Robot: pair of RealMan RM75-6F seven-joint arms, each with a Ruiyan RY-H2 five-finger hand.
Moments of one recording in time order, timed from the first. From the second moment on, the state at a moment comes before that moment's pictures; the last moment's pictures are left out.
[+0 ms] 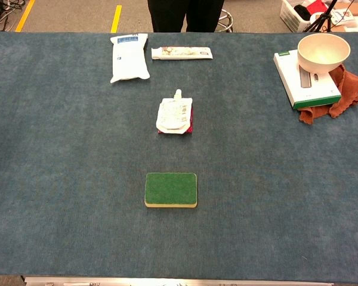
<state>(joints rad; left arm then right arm) -0.15 -1.26 0.00 -1.38 1.58 1.48 -0.09 0.09 -1.24 0.09 -1.44 -1.54 1.56 -0.15</state>
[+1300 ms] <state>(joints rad) -0.17 -1.25 0.03 -1.37 1.61 1.45 -0.21 0.09 -1.23 0.09 -1.45 -1.54 1.56 -0.15</state>
